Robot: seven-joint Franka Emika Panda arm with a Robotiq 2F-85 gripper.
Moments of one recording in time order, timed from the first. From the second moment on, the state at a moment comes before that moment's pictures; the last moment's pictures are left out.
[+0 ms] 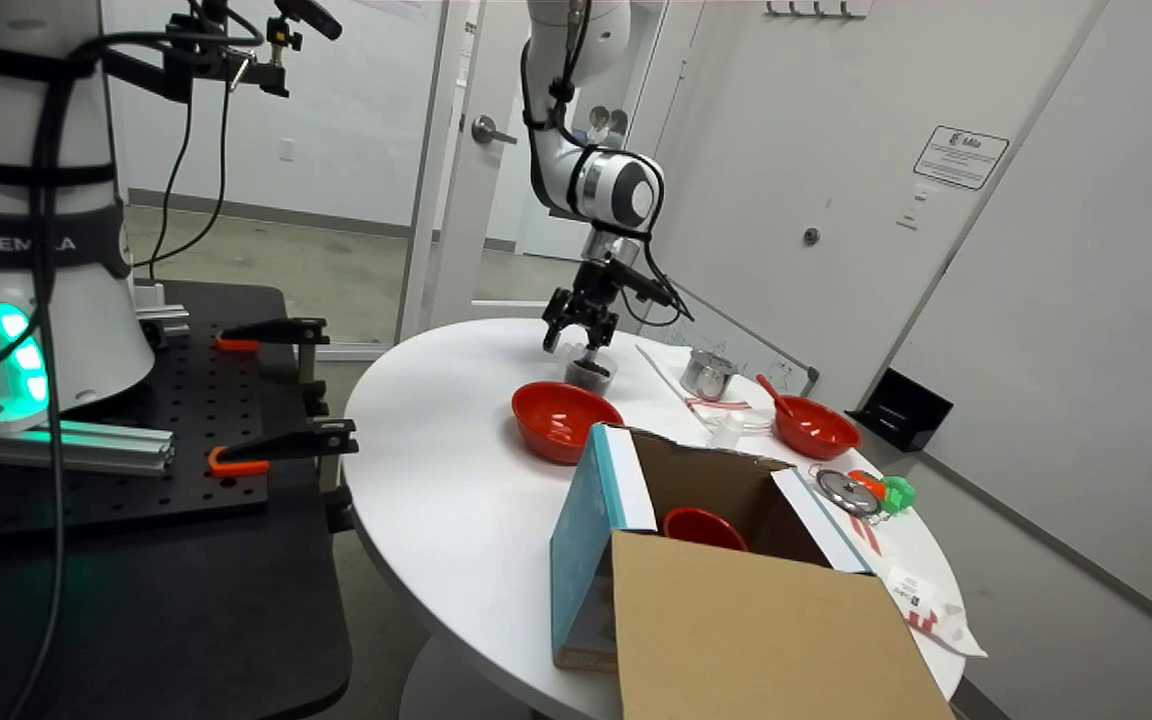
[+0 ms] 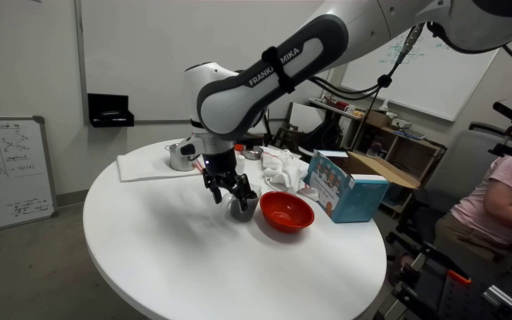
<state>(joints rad) 0.14 0.99 0.17 -1.43 -0.36 2.04 -1.20</state>
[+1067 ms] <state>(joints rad) 0.09 0.96 0.18 -1.49 -0.22 2.14 -1.17</state>
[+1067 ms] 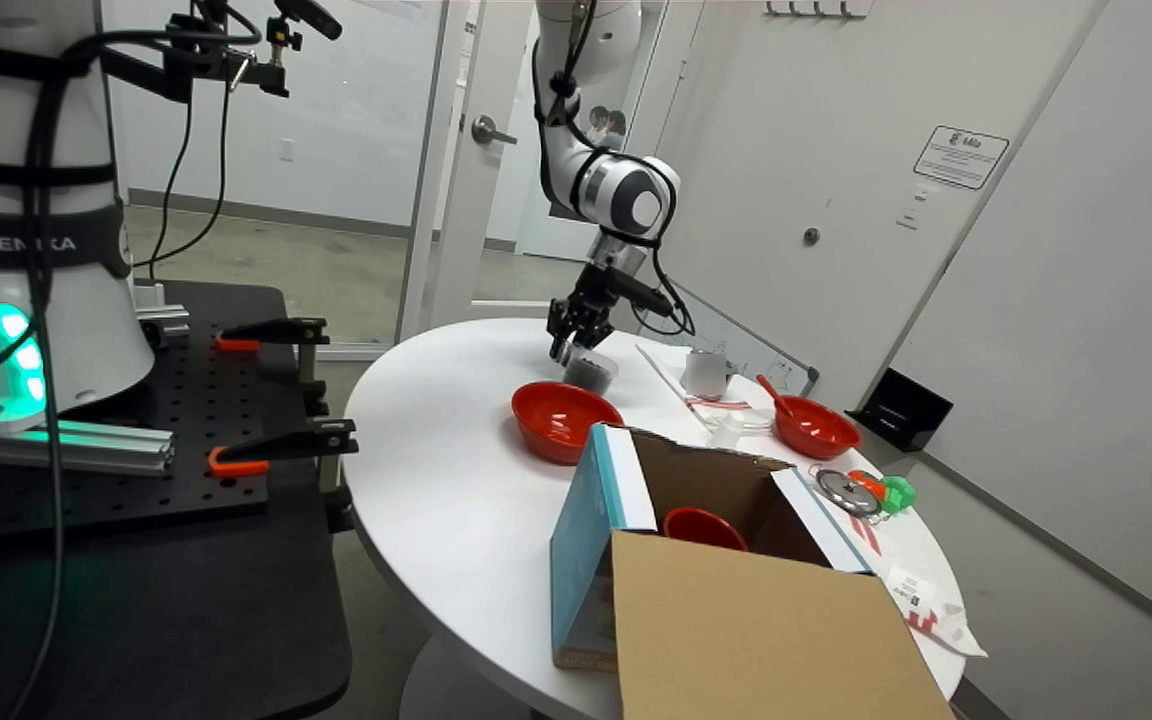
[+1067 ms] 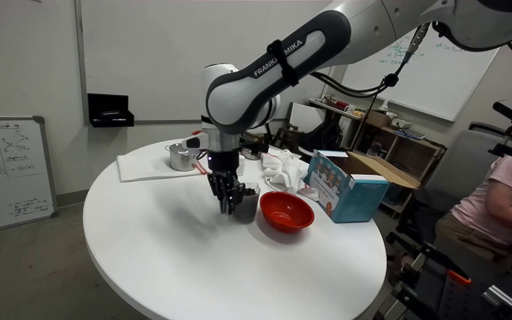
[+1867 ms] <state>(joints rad) 0.08 0.94 0.20 -1.50 -0.14 2.13 -1.03</state>
